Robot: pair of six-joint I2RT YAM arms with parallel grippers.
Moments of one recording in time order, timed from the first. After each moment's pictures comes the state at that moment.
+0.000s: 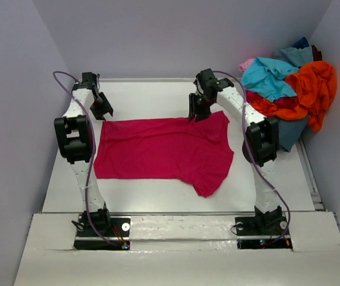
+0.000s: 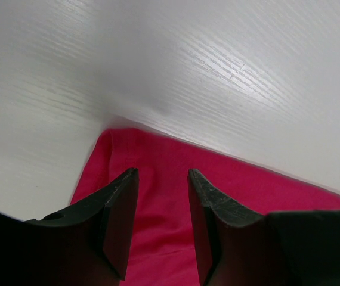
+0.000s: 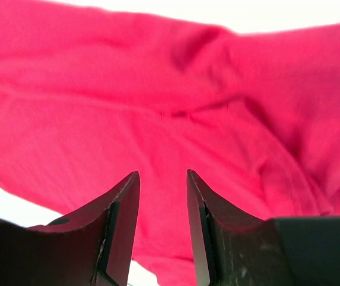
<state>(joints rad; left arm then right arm) 0.11 2.20 1.88 -0.83 0.06 -0.45 0.42 2.21 2.07 -0.99 -0.23 0.37</state>
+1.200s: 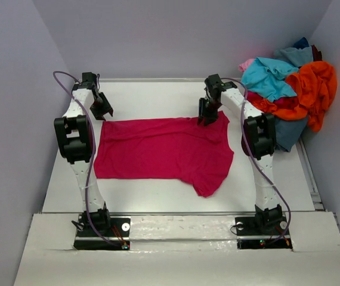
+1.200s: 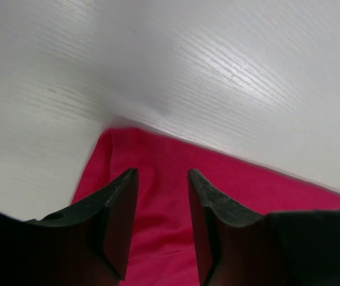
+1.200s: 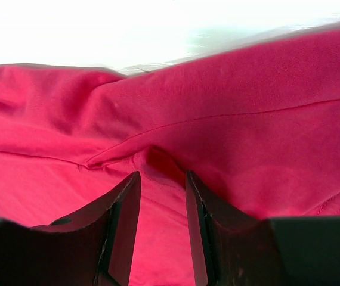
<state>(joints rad) 0.11 2.20 1.88 -0.83 0.06 -0.44 0.31 2.37 2.12 -0.99 -0.21 0.41</state>
